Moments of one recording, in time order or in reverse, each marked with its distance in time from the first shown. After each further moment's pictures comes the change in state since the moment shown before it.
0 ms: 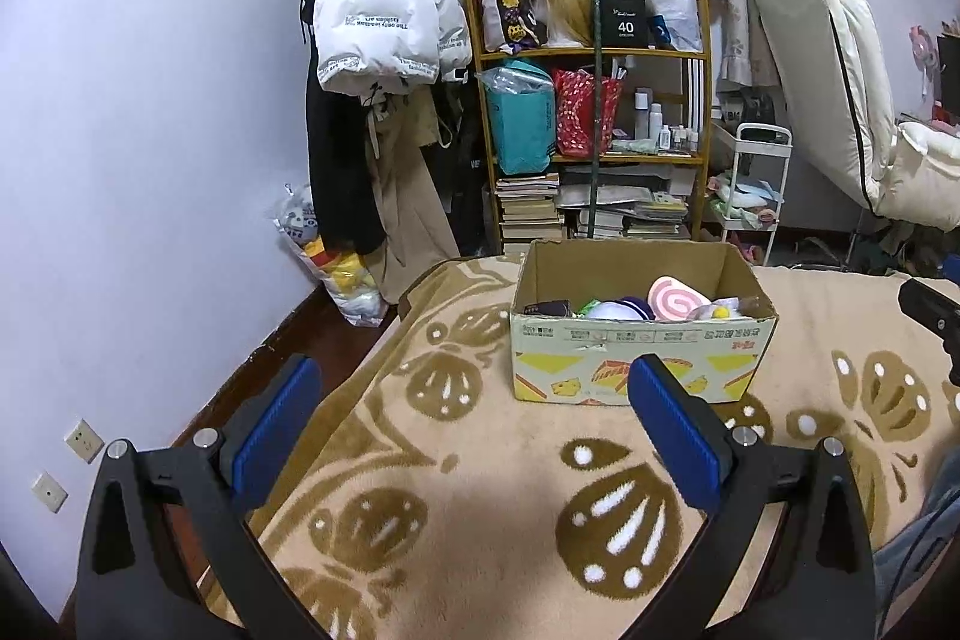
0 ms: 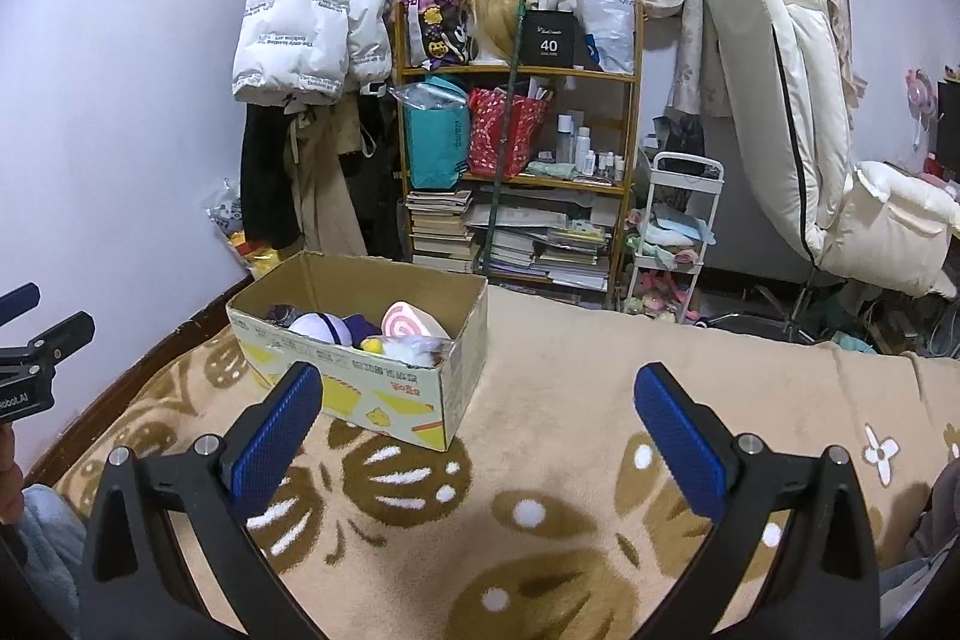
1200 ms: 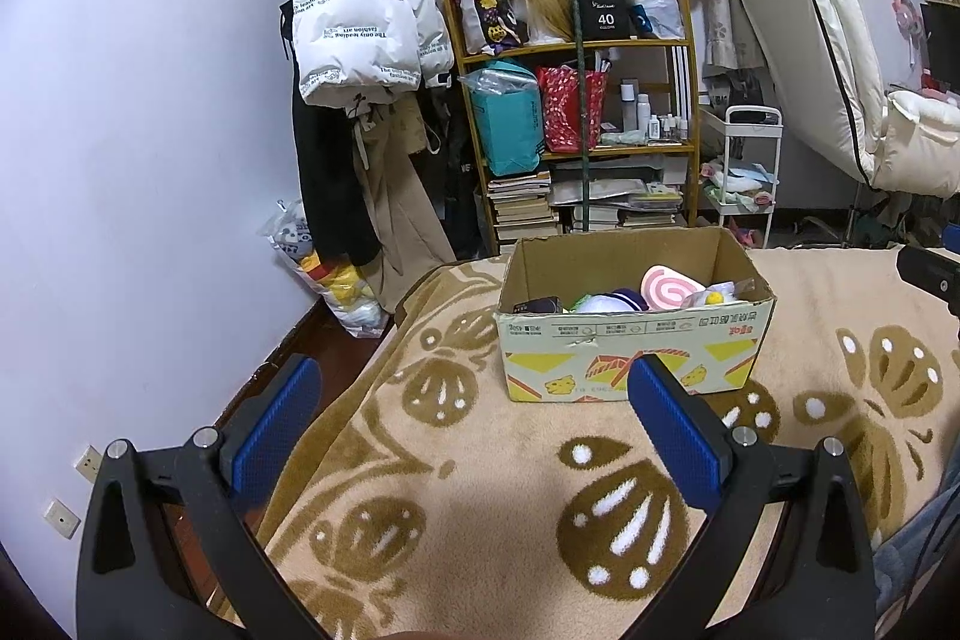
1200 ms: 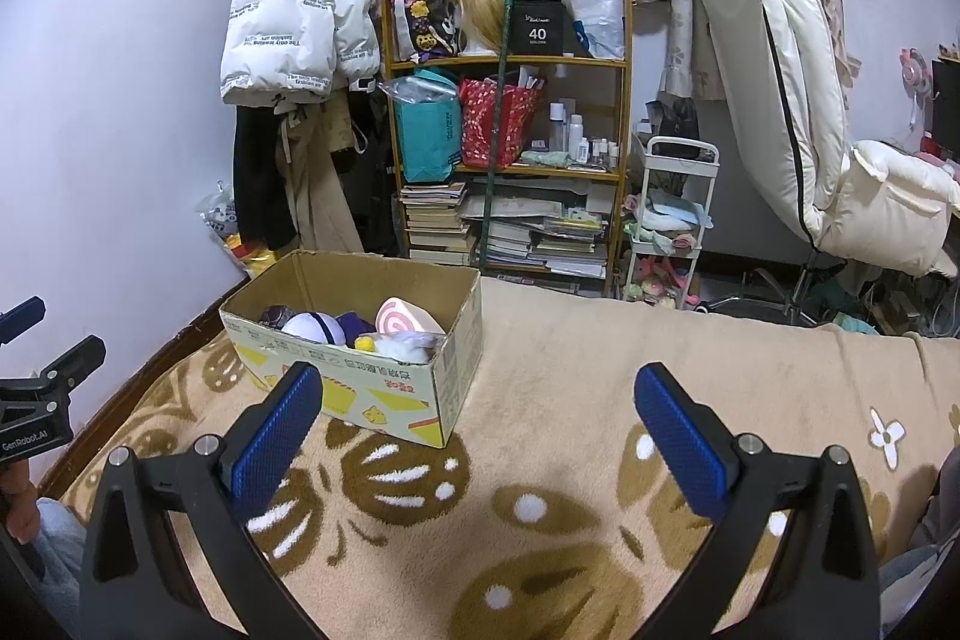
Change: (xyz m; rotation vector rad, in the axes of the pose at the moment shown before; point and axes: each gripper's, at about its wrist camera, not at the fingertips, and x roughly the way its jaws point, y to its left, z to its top) left arm 0.004 -0.014 -0.004 0.061 -0.009 -0.001; right arm 0.003 -0.011 -0.003 0.022 0.018 0.008
